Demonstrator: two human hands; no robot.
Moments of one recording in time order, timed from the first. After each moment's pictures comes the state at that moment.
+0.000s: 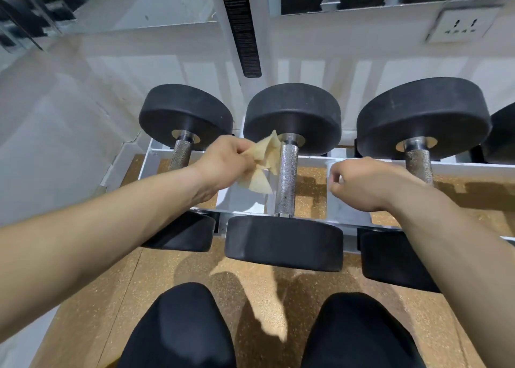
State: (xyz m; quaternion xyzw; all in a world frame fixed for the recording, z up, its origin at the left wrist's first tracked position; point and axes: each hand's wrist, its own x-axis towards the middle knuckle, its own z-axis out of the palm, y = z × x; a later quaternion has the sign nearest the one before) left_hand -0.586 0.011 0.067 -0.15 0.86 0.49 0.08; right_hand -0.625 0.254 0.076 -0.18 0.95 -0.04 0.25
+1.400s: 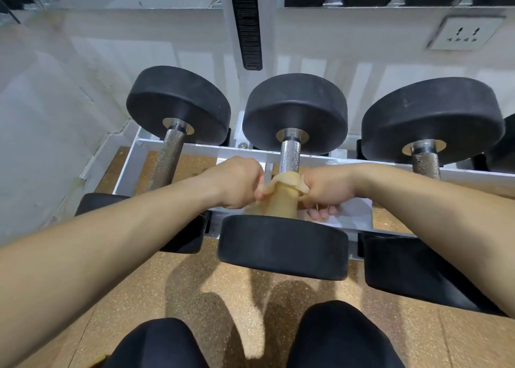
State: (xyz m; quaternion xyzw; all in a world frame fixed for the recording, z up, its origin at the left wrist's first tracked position) left_hand -0.589 0.016 0.035 0.01 0.97 0.14 0.20; right_hand -0.653 0.204 0.030 -0.27 0.83 -0.14 0.47
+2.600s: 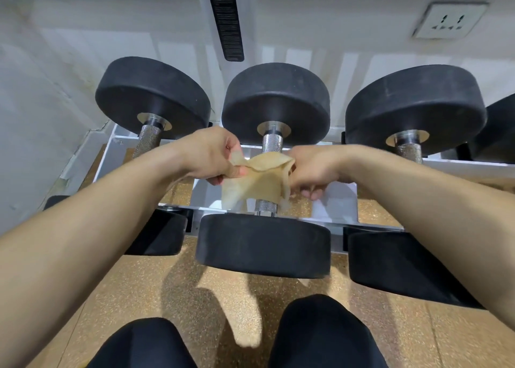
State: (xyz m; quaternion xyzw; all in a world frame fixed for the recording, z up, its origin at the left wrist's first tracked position) left_hand -0.610 0.001 0.051 -0.06 0.91 0.34 0.21; right_hand -0.668 0.209 0.037 -0.21 0.83 -0.25 0.45
